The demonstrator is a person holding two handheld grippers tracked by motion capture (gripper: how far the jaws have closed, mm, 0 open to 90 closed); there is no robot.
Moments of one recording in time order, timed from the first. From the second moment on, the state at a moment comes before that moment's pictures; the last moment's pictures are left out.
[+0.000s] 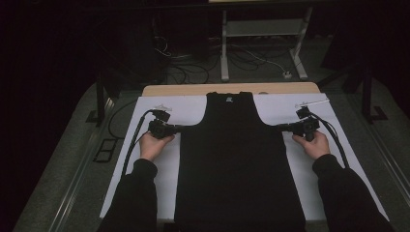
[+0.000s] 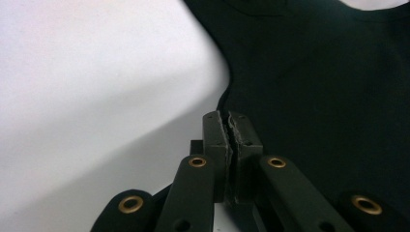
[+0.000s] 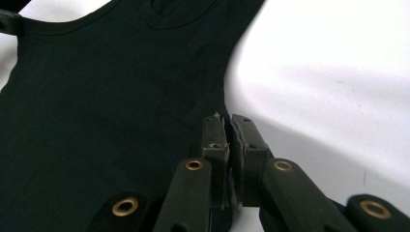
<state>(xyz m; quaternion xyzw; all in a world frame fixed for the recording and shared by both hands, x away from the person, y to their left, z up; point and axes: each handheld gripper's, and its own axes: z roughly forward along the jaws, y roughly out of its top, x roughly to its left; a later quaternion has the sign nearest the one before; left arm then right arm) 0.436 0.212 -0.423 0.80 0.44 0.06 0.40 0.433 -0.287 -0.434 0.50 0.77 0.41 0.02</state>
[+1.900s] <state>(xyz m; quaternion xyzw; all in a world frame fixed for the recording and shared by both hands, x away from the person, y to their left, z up) 0.380 0.238 -0.410 0.75 0.47 0.00 0.46 0.371 -0.306 -0.405 0.50 0.72 0.47 0.00</state>
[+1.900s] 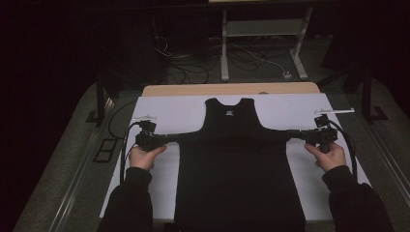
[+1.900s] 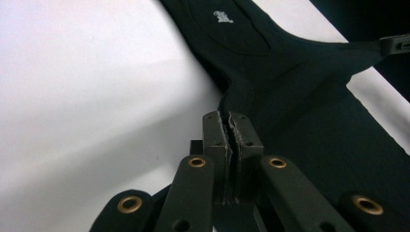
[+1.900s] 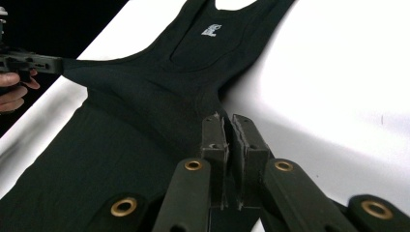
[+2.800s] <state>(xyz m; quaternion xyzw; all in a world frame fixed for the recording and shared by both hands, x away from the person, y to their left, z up) 0.355 0.239 -0.415 0.75 0.47 -0.03 0.46 0.348 -0.308 -0.409 0.50 0.73 0.46 -0.02</state>
